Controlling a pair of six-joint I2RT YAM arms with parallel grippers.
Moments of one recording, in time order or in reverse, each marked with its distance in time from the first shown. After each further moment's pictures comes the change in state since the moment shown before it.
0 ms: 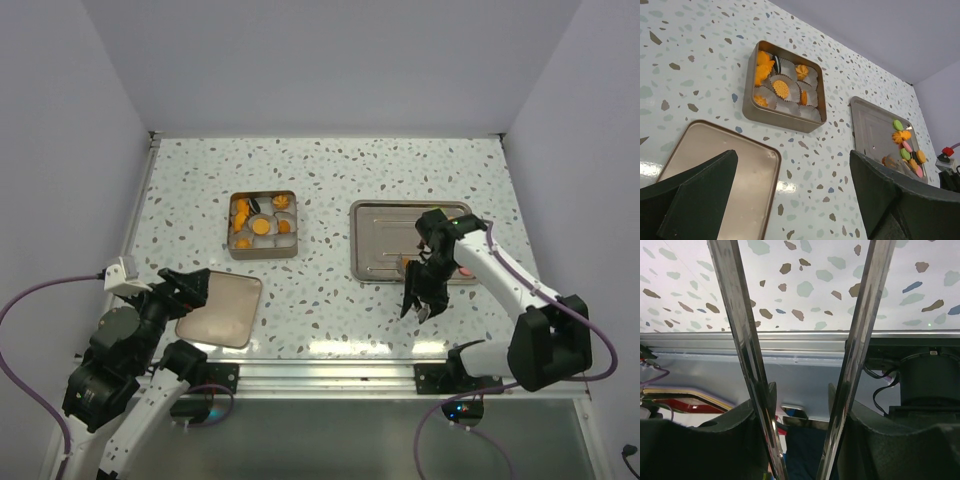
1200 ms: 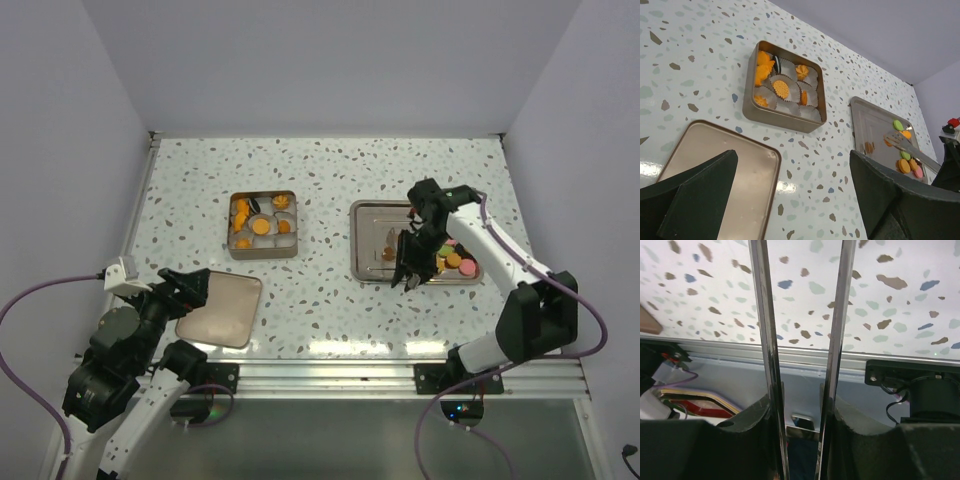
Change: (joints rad) left arm 0.000 0.000 0.000 0.000 -0.001 0.000; right arm 0.007 0.140 0.215 0.018 -0.019 -0.022
